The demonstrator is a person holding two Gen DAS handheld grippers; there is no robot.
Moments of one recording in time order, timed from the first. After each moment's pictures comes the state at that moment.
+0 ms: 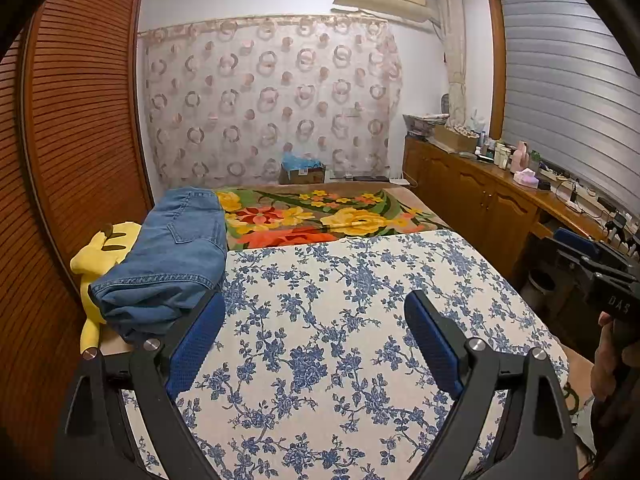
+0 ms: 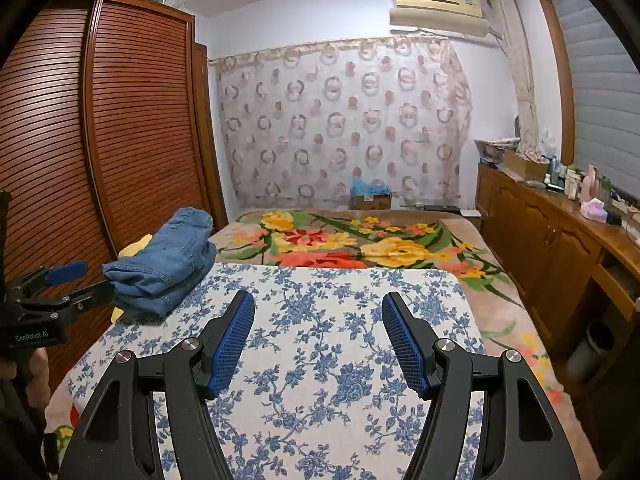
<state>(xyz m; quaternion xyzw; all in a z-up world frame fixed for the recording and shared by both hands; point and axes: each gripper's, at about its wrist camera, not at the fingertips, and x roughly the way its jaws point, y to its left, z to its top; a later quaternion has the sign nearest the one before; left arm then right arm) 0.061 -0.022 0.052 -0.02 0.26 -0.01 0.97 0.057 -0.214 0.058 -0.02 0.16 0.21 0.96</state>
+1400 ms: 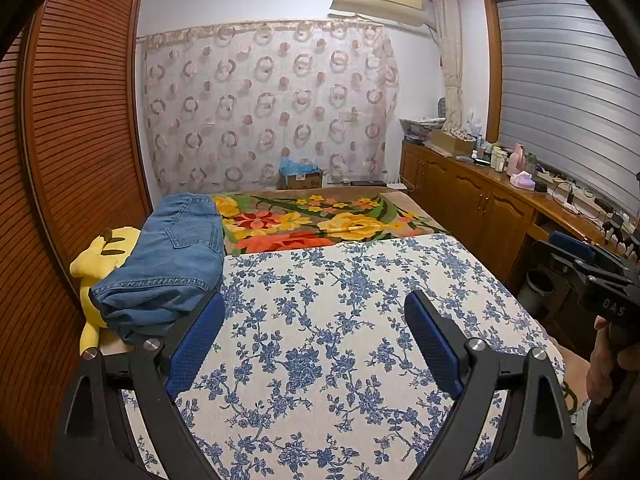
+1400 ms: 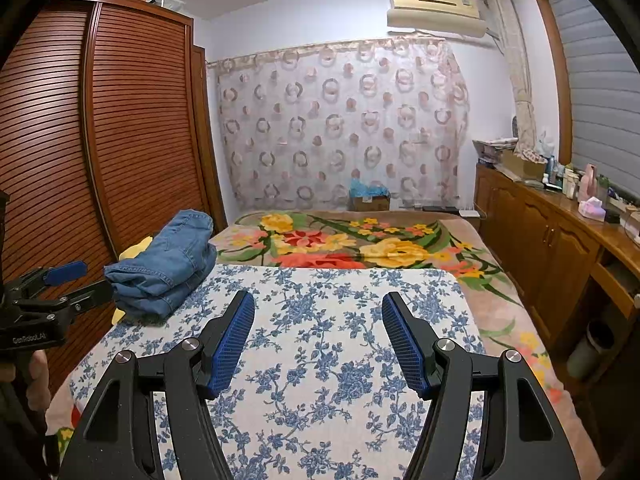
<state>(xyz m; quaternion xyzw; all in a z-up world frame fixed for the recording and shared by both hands) 0.058 -0.029 0.054 -0.01 0.25 -0.01 0.97 0.058 -0.218 0.057 -0.01 0.16 0.21 0.96</state>
